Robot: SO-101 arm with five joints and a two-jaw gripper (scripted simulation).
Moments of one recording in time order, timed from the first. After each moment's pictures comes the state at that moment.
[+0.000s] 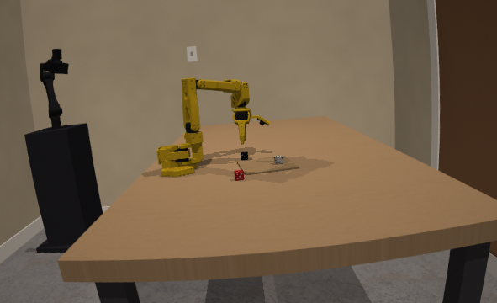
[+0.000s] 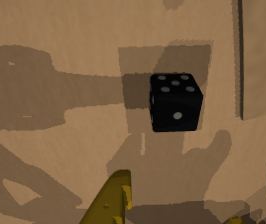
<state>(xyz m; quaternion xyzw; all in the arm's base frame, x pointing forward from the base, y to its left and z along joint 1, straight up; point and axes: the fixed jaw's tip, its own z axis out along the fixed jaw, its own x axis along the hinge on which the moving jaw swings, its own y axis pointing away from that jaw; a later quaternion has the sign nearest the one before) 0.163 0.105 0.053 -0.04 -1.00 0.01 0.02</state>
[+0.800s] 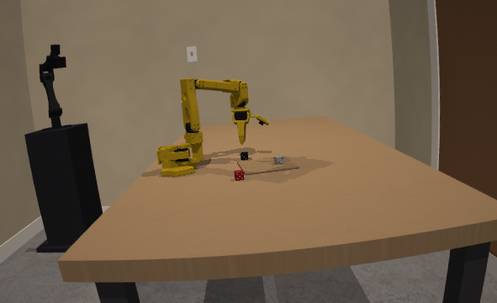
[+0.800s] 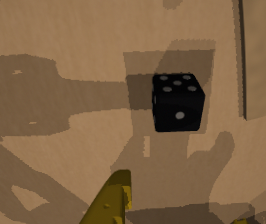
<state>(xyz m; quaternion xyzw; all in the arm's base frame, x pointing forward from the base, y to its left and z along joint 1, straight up) 0.163 0.105 0.053 -0.05 -1.00 0.01 0.01</state>
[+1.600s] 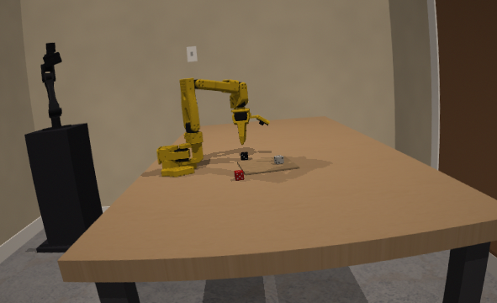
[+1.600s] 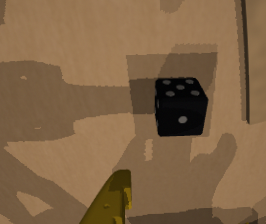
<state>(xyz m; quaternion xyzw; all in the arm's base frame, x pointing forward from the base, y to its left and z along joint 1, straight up) 0.164 0.106 0.052 -0.05 -1.00 0.00 0.00</state>
